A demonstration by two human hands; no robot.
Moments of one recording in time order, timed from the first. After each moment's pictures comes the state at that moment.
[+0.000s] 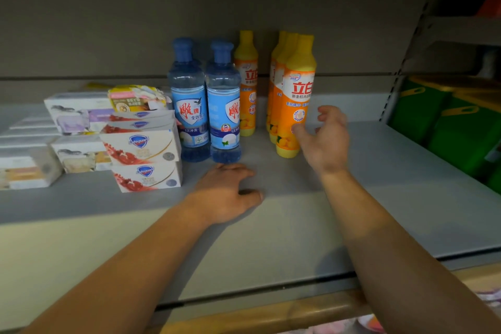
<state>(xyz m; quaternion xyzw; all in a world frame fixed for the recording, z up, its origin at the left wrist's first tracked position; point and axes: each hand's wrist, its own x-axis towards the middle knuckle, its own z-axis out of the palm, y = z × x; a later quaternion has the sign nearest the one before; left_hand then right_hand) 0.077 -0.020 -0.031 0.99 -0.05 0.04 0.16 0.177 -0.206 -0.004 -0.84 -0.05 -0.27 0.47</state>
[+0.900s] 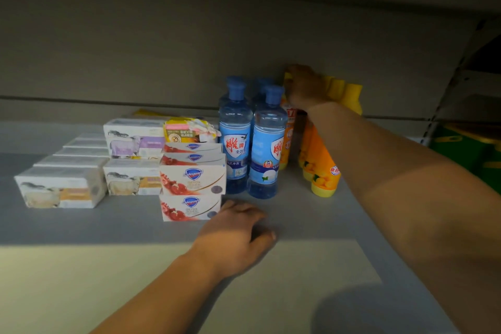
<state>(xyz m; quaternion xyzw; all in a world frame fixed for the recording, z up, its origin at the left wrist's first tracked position) 0.048 0.029 -0.044 0.98 -0.08 0.14 0.15 0.263 -0.078 0.141 -0.92 -0.22 -0.25 0.19</state>
